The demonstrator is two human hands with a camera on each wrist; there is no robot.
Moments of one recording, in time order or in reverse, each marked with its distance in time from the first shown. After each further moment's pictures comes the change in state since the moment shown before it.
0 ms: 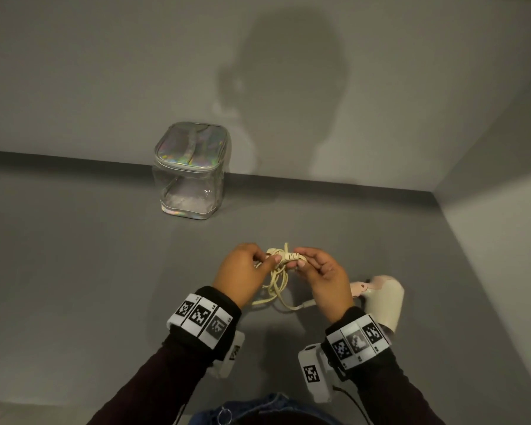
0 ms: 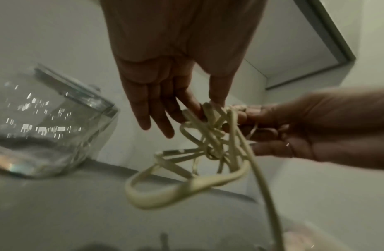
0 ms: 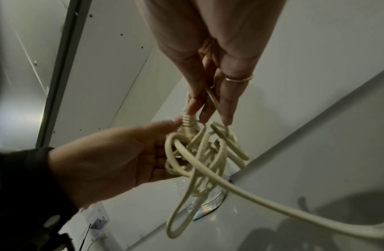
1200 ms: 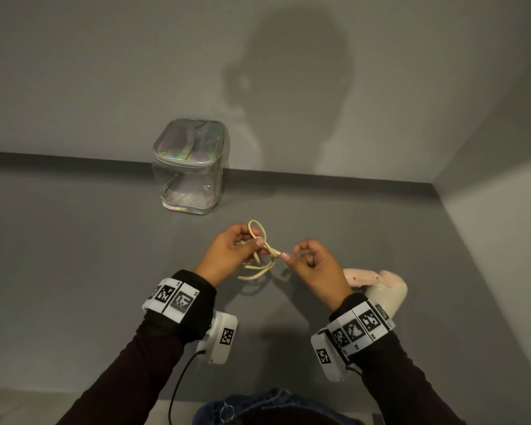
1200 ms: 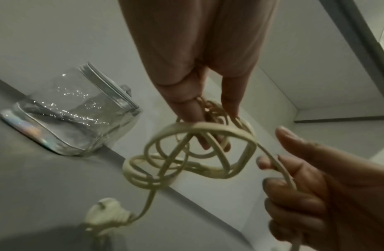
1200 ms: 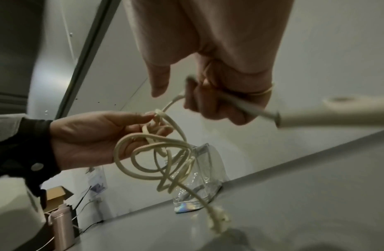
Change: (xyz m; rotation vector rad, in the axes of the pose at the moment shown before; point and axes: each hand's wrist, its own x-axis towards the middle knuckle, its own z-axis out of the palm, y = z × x) left_hand 0.000 0.015 -0.027 -0.686 -0.169 -0.138; right_hand -0.003 -0.011 -0.003 -0.221 -0.122 0.029
